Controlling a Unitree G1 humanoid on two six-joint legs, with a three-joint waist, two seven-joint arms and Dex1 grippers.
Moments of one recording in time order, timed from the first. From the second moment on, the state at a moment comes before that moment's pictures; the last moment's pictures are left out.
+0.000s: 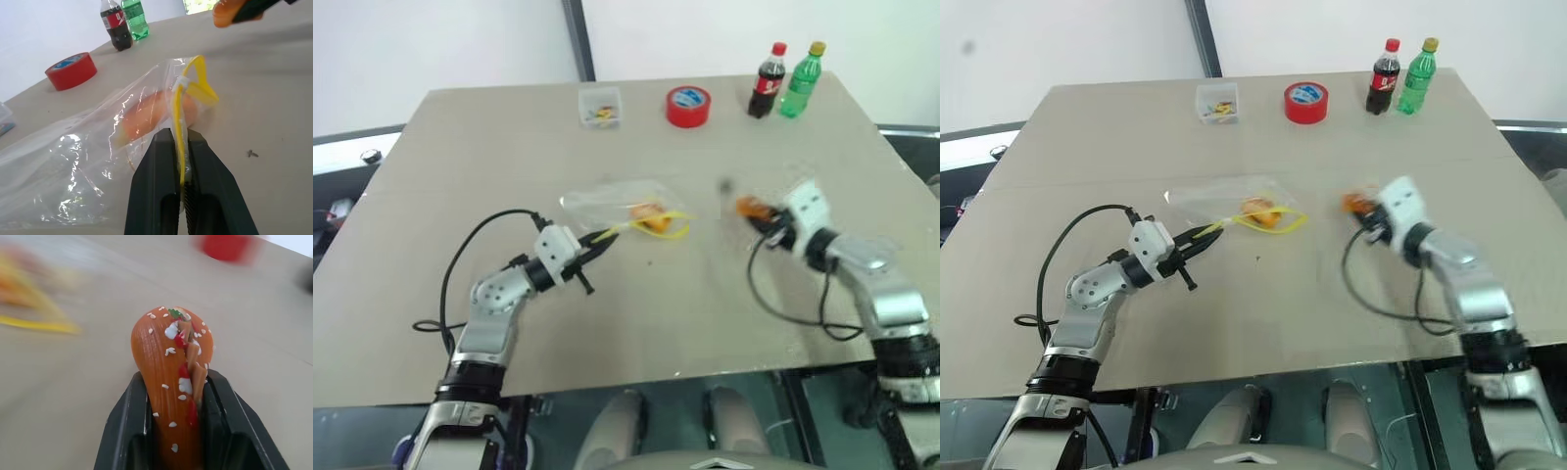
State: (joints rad) left arm -0.27 0.50 0.01 0.20 -0.22 -0.31 -0.88; right arm -0.39 -0.49 0.09 -0.19 0.25 0.50 0.63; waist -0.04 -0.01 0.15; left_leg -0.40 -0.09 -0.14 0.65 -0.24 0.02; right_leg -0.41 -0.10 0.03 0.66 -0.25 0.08
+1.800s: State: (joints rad) left arm -0.13 0.51 0.02 -0.06 -0.32 -0.07 -0.88; right arm -0.53 -0.17 0.35 0.08 0.02 0.22 0.57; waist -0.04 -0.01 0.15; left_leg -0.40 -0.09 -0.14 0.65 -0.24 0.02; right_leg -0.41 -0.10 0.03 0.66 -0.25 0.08
